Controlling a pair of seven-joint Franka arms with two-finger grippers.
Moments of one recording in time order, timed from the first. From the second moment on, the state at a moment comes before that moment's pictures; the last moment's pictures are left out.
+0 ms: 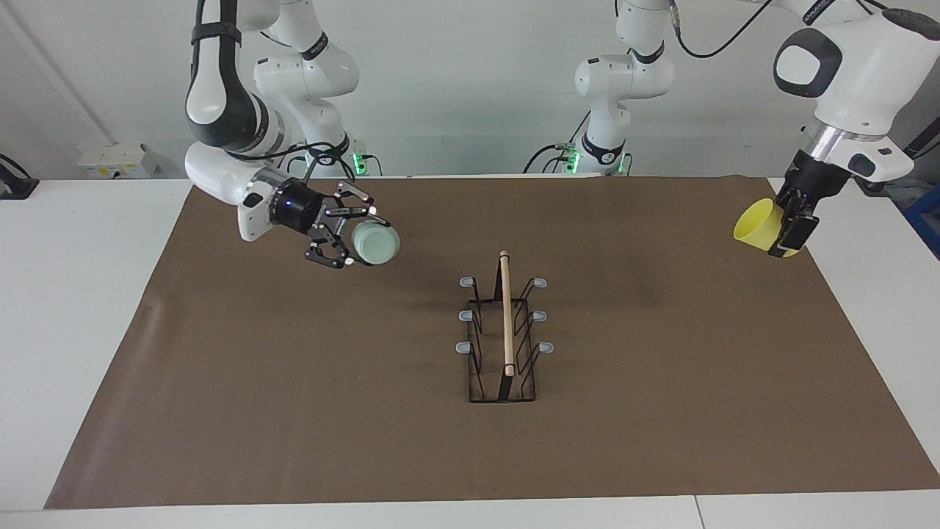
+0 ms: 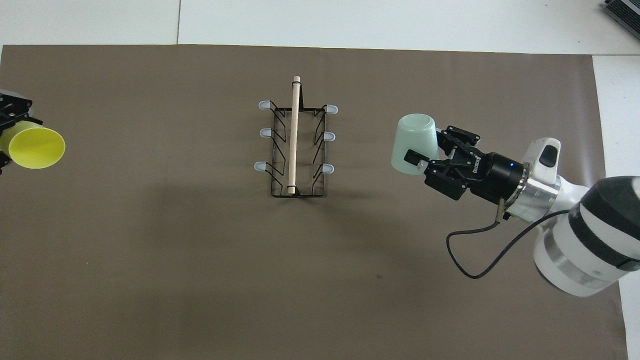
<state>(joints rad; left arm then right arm) -0.02 -0.04 0.08 -1.80 0.00 2.00 -0.96 0.18 -0.09 -0.06 -2.28 1.87 2.15 -1.73</state>
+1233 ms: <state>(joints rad) -0.02 0.01 -0.34 -1.80 0.60 1.90 -1.43 0.48 0.01 -0.05 -2.32 2.54 2.30 -2.39</state>
